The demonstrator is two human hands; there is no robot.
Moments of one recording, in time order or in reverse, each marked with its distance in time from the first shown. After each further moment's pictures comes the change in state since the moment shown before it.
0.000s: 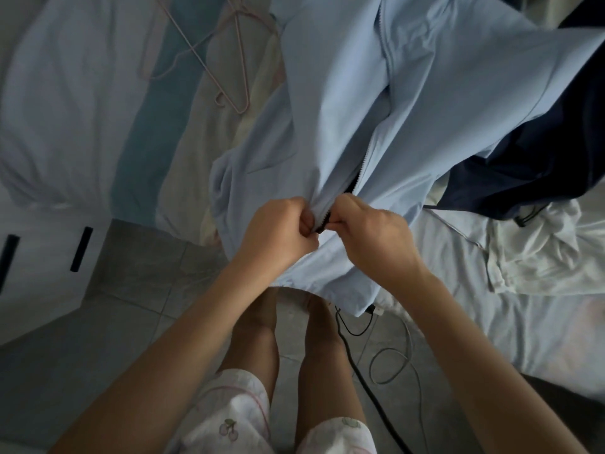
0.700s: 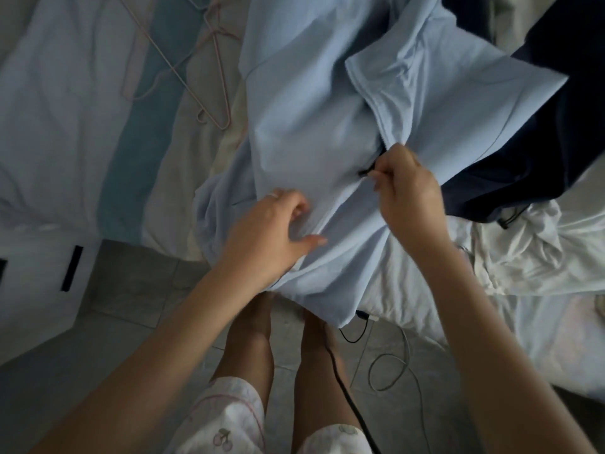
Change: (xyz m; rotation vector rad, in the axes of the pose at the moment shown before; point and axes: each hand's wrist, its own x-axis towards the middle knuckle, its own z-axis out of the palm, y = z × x) left_hand 0.001 0.020 -0.014 0.105 0.023 0.151; right_hand 0.026 0.049 -0.041 0.188 0.184 0.360
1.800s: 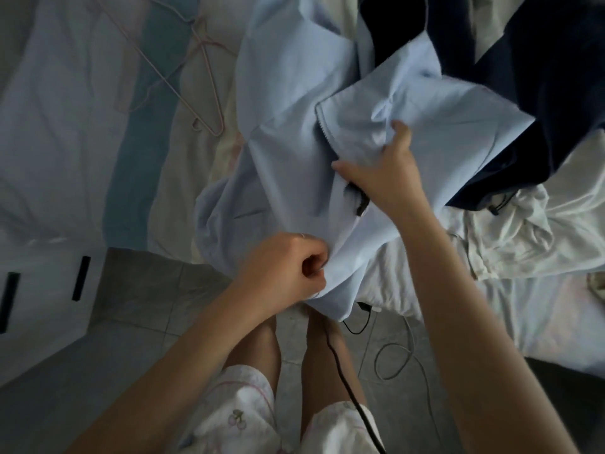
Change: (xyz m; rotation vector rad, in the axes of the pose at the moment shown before) left_hand -0.025 0.017 0.007 -0.034 -0.159 0.260; right_hand 0.021 -0.015 -0.011 0.273 -0.115 0.527
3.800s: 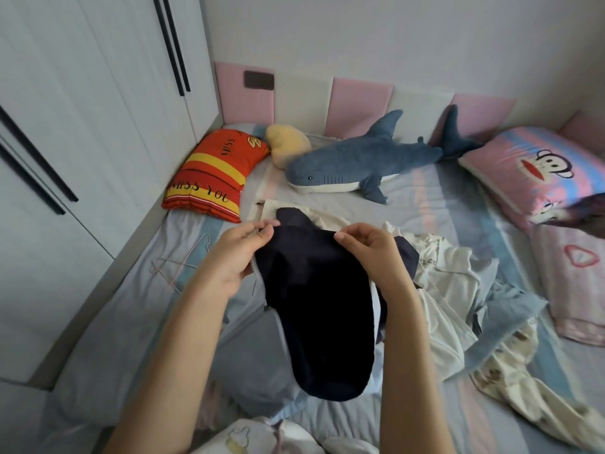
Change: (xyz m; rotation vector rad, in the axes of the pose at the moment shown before) left_hand -0.067 0.296 -0.235 -0.911 0.322 -0.105; right_hand -0.227 -0.143 -0.266 0.559 0.169 -0.535
